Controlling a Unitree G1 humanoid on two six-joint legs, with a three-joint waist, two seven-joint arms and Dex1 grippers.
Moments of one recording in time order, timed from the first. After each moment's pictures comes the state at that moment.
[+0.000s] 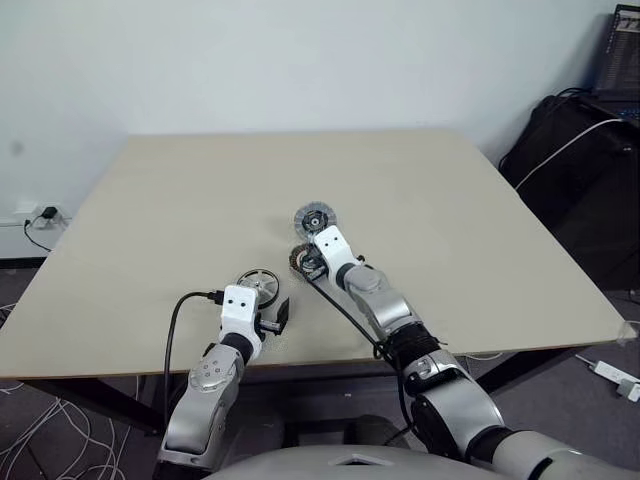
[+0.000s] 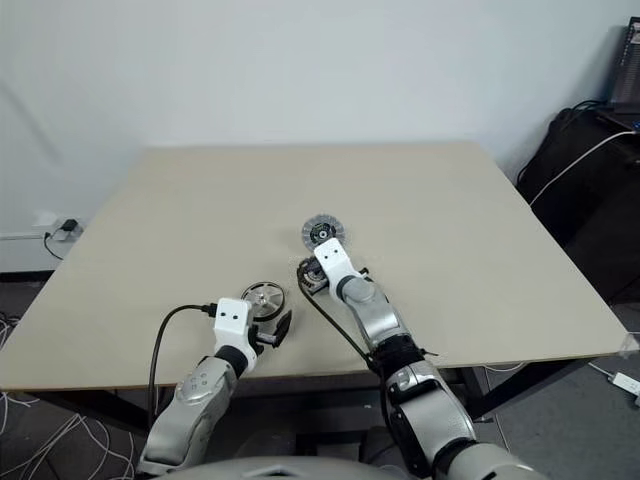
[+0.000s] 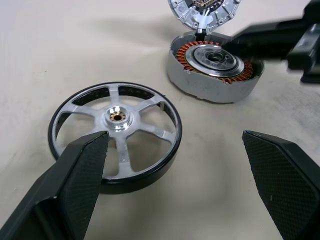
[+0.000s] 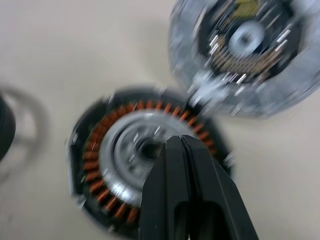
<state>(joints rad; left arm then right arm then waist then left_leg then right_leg) 0.22 0.07 -0.16 -0.21 -0.07 0.34 -0.17 -0.52 0.01 0.23 0.52 -0.11 0.34 0.25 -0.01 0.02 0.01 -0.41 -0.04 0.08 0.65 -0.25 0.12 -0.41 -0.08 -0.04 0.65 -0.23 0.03</state>
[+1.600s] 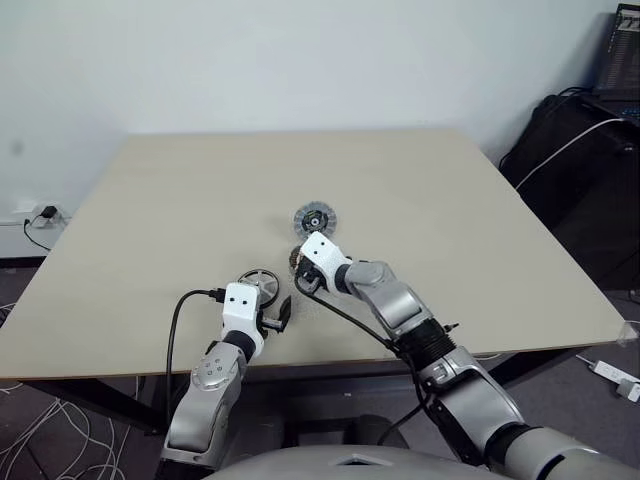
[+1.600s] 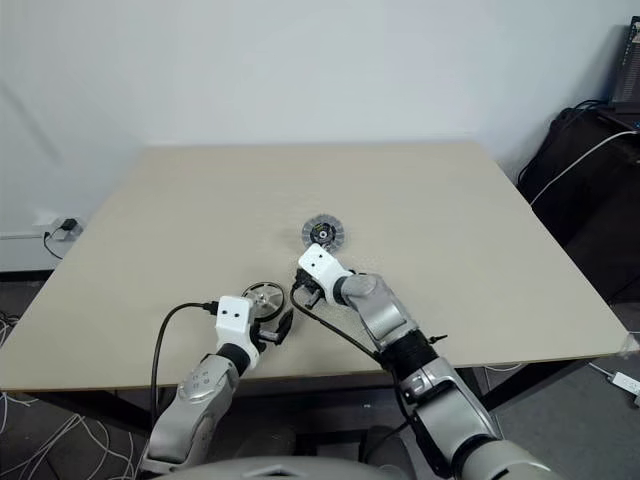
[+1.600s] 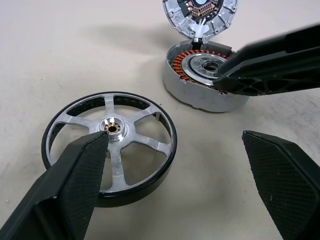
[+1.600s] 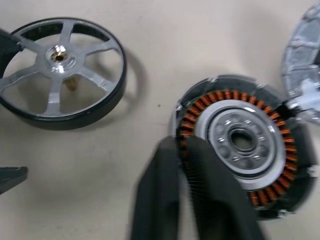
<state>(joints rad) 0.22 0.06 -0.17 -0.21 -0.07 0.32 -0.17 -0.52 -0.11 0.41 0.34 -0.12 0.57 0.56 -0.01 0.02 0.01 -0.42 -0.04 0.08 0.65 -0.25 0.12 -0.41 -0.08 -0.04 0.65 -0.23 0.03</state>
